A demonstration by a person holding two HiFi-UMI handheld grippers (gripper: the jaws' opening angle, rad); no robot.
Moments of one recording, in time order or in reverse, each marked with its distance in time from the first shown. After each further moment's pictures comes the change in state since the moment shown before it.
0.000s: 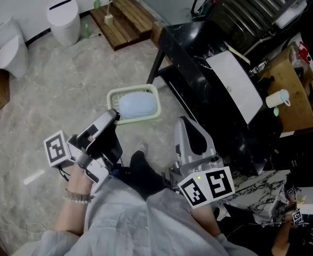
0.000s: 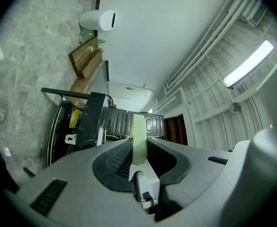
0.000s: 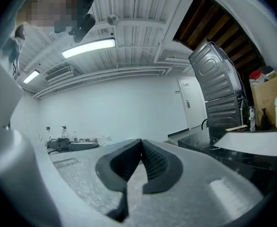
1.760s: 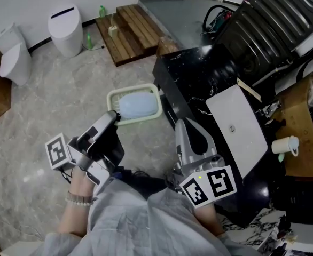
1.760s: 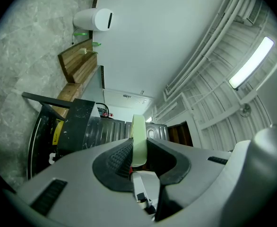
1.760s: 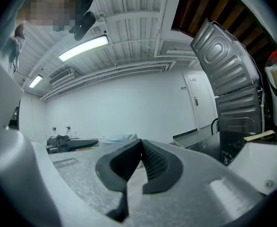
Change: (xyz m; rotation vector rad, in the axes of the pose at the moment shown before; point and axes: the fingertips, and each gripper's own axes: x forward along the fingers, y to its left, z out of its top) left arm 0.218 0.052 0.100 0.041 -0.106 -0.042; right arm 0.188 -0.183 0.027 -0.002 0.007 0.119
